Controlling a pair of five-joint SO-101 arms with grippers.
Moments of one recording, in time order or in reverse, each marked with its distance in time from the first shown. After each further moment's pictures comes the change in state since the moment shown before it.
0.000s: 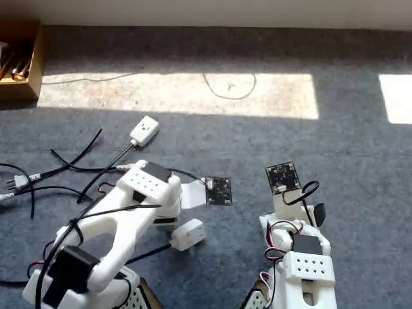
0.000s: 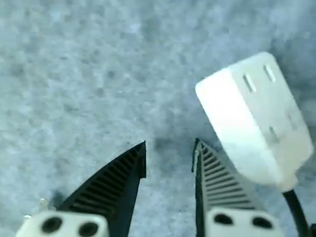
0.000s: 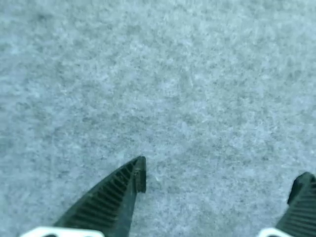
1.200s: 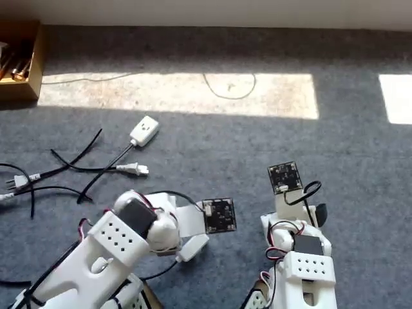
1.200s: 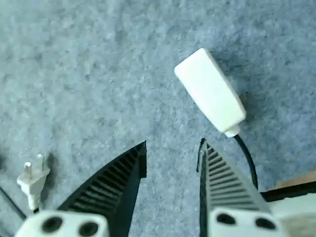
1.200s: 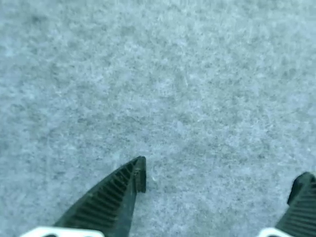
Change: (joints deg) left arm 11.7 -35.3 9.0 15.0 14.2; right arm 0.7 0.0 0.0 -0.2 0.0
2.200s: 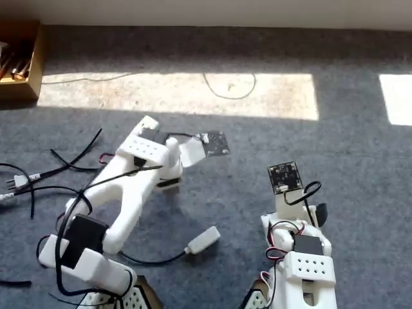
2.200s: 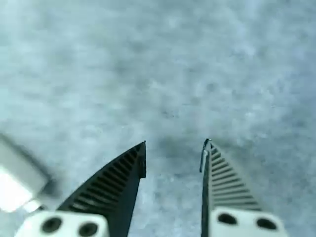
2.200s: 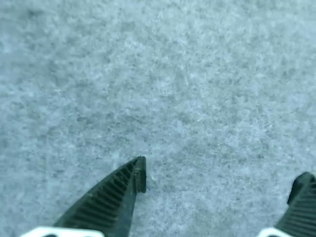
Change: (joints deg) left arm -21.0 51.0 -35.3 -11.3 -8.0; right arm 0.2 0.0 0.0 -0.1 0.2
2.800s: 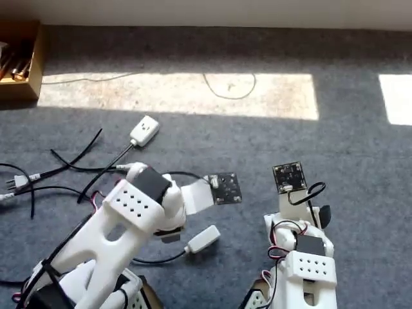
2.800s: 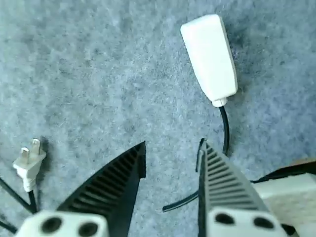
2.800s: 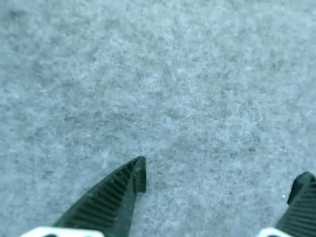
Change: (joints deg) left arm 17.1 -35.1 21.9 17.5 10.9; right arm 2.3 0.0 0.0 -0.1 0.0
